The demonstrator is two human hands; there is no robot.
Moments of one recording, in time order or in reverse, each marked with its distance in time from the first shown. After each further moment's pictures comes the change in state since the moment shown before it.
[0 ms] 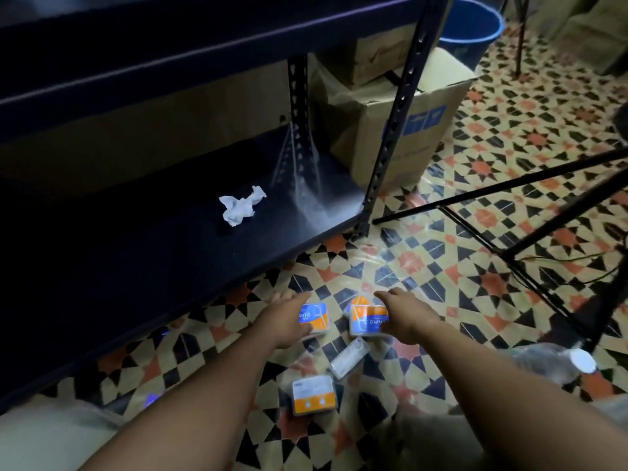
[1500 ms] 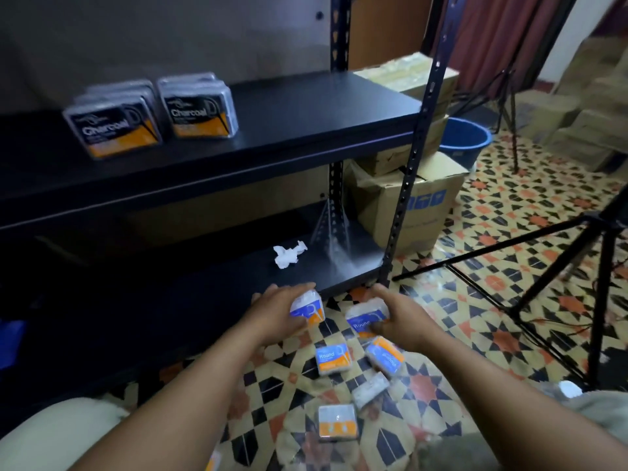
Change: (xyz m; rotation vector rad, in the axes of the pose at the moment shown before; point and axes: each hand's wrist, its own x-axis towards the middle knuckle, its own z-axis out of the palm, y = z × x) left_hand -0.147 0.012 -0.124 -0.015 0.349 0.066; right_hand -0.114 -0.076 -0.081 0.364 0.393 -0.334
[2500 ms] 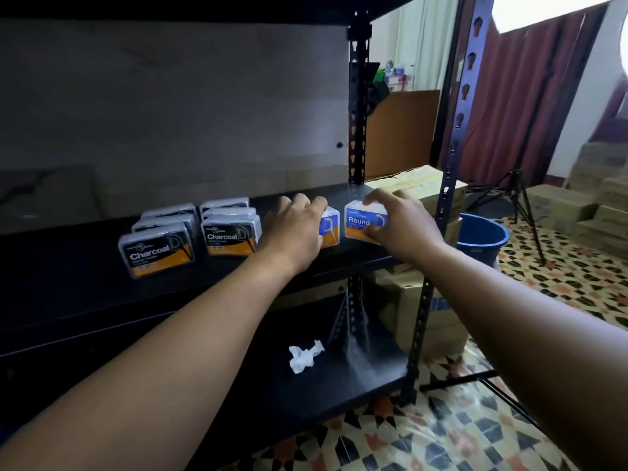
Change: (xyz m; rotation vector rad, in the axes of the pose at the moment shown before) left_hand 0.076 0.113 -0.252 0.362 0.726 0.129; right_hand 0.128 -0.166 -0.227 -0.170 0.602 -0.253
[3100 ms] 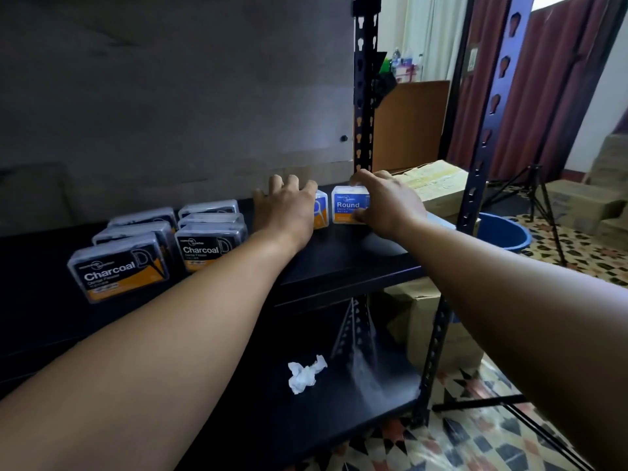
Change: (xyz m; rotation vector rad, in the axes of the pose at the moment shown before) left_hand 0.074 -0.021 0.037 0.241 0.012 -0.108; right_hand 0.091 0.009 0.043 -0.151 -0.015 -0.091
